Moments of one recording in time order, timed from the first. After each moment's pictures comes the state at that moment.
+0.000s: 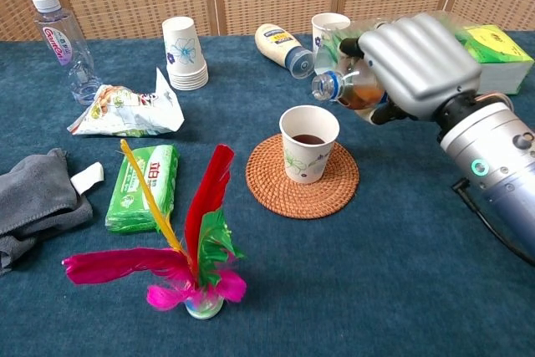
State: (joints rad) left arm -0.12 -0.77 0.03 -1.78 1.63 1.44 -0.46; right arm 0.59 -1.93 0.20 -1.14 -1.51 1.40 -0.56
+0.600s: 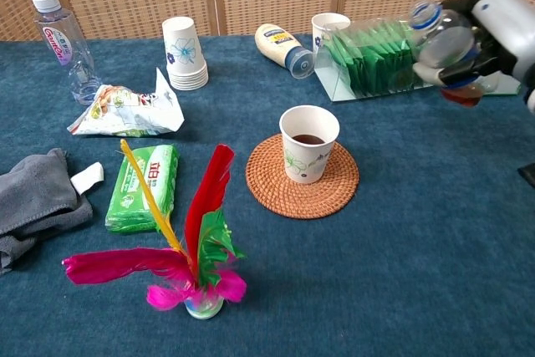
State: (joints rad) left arm -0.12 -0.77 0.03 -1.79 1.63 1.44 -0.45; right arm 0.47 -1.75 0.35 -1.41 -1.24 1.34 -0.16
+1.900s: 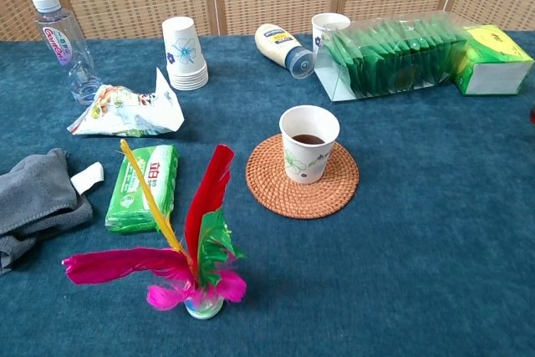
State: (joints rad) left arm -0.15 -0.76 0.07 -1.79 1.68 1.39 -0.45; right arm 0.33 -1.72 0.45 -1.08 -1.10 1.17 0.73
